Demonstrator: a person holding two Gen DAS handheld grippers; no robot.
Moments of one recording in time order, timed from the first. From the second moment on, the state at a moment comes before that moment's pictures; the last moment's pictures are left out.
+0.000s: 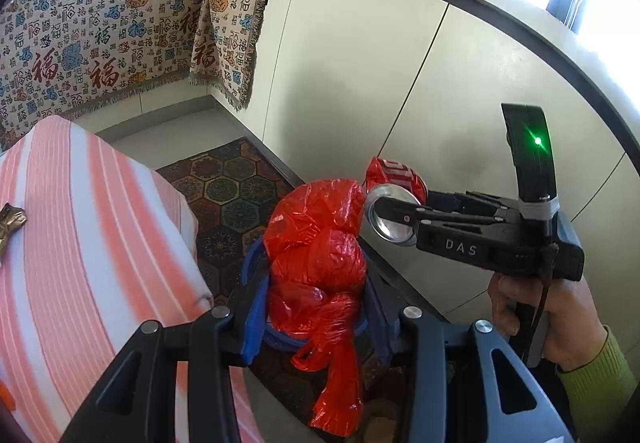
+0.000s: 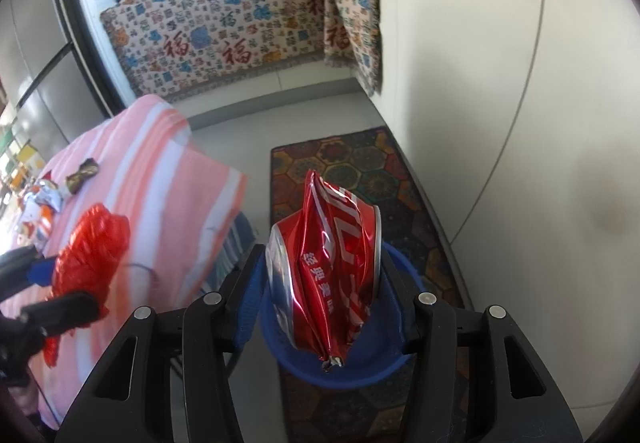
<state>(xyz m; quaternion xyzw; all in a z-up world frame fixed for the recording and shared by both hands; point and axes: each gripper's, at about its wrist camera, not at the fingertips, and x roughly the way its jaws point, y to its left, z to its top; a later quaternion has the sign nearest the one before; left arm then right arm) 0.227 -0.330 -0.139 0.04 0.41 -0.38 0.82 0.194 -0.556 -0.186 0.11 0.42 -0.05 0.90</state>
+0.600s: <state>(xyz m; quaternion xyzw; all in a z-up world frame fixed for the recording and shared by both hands) 0.274 -0.402 -0.219 0.06 0.47 -0.38 0.80 0.202 -0.602 -0.204 0.18 0.44 -0.08 0.88</state>
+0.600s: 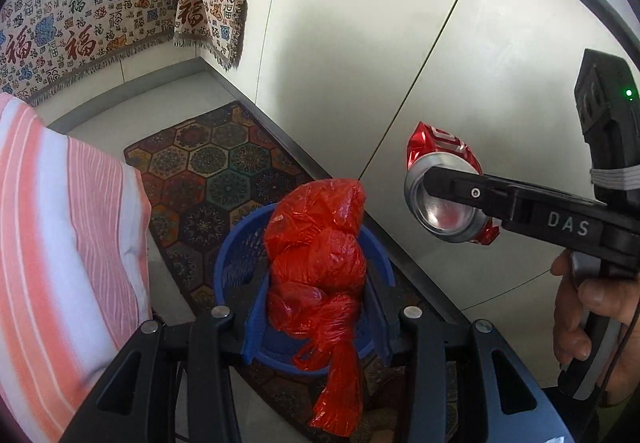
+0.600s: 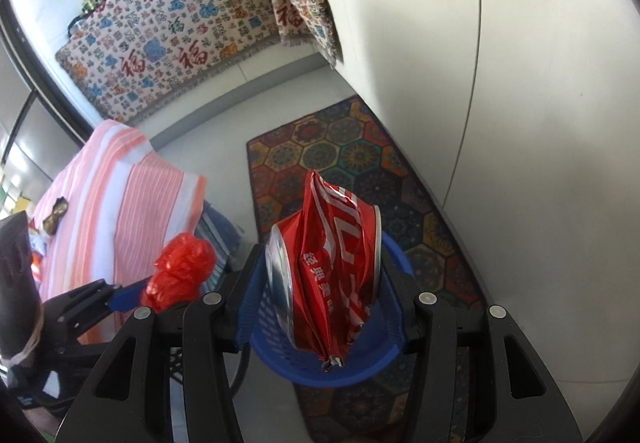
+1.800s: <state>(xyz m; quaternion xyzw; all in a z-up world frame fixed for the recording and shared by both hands) 0.182 -0.217 -0.145 0.07 0.40 -0.30 0.86 0.187 -0.476 -0.141 0.05 0.32 -0.06 0.95</state>
